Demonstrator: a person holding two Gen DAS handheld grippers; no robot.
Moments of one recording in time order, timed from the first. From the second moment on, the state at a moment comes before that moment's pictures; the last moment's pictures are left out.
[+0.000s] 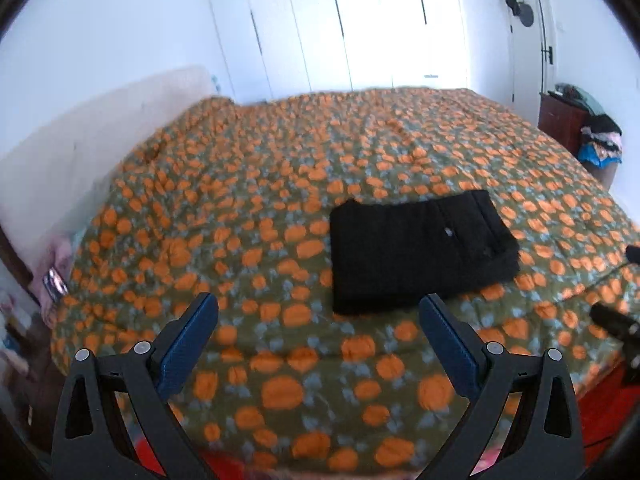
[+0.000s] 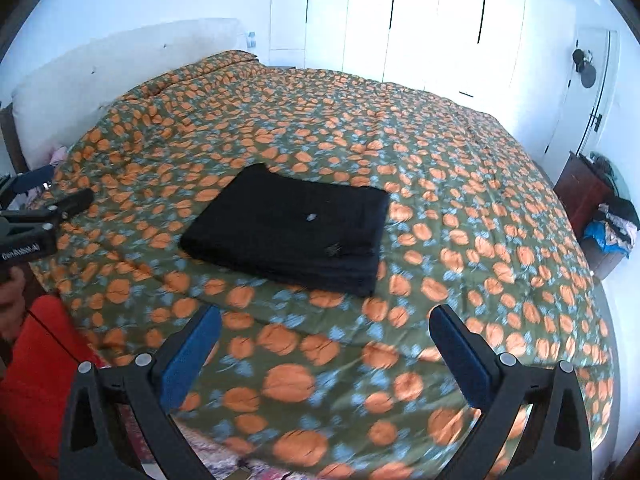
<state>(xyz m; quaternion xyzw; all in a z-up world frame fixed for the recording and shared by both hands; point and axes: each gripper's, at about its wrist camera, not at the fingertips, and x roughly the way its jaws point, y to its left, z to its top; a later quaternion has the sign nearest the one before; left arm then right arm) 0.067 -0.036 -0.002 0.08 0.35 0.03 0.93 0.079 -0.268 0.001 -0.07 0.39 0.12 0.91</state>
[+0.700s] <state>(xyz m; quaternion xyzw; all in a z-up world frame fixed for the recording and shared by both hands) 0.027 -0.040 -0.020 0.07 0.45 -0.01 0.89 0.036 -0.259 0.001 -0.01 0.50 0.11 0.86</state>
